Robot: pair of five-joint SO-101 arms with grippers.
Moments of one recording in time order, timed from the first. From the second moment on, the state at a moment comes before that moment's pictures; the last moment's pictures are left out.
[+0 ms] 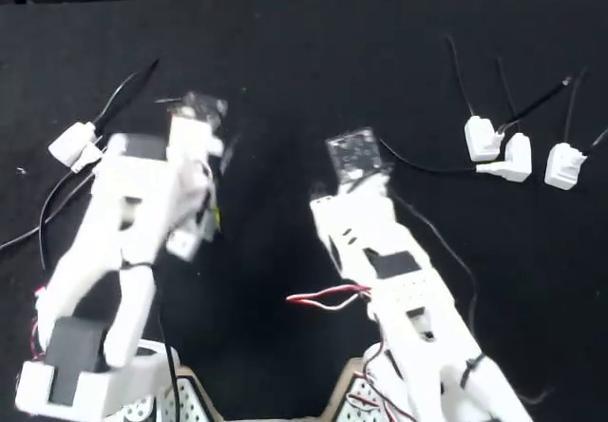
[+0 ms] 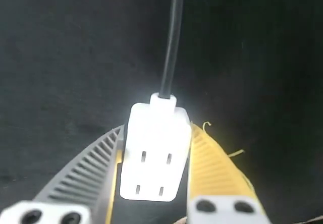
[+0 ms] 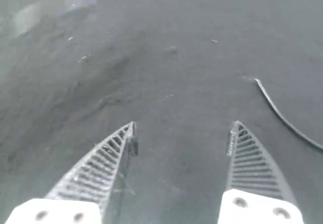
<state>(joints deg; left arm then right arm) 3.3 -14.2 29.8 75.4 -12.0 -14.0 -44.6 79.3 12.3 4.1</state>
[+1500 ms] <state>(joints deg) 5.7 -17.0 49.6 67.4 -13.2 -11.6 -54.0 84.1 12.3 2.8</state>
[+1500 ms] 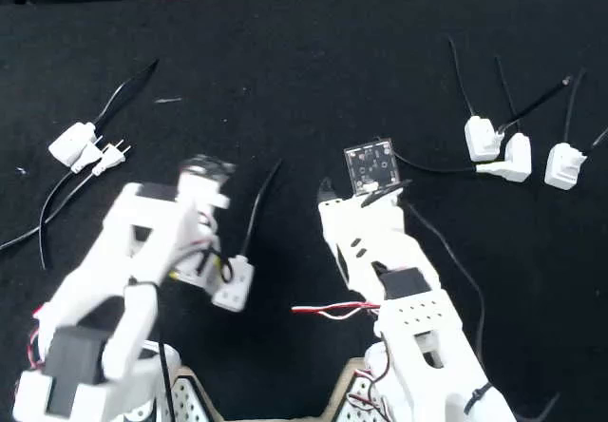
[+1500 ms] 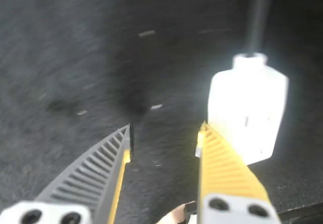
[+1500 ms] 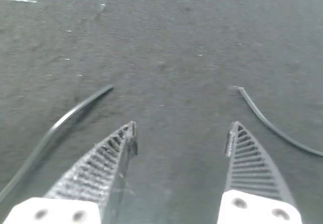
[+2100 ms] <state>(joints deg) 22.2 -26.9 49.5 66.5 -12.8 -3.3 -54.0 84.1 12.3 -3.9</state>
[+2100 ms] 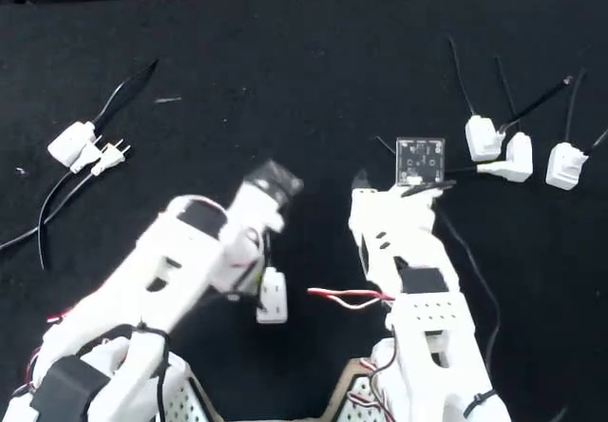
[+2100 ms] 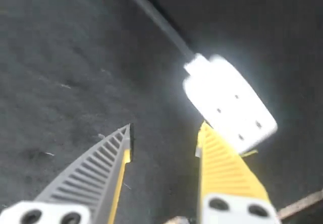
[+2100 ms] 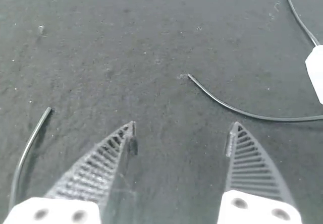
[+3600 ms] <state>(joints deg) -4.5 -22.1 54.1 52.1 -0.3 -3.3 -54.0 84.1 11.9 -4.2</state>
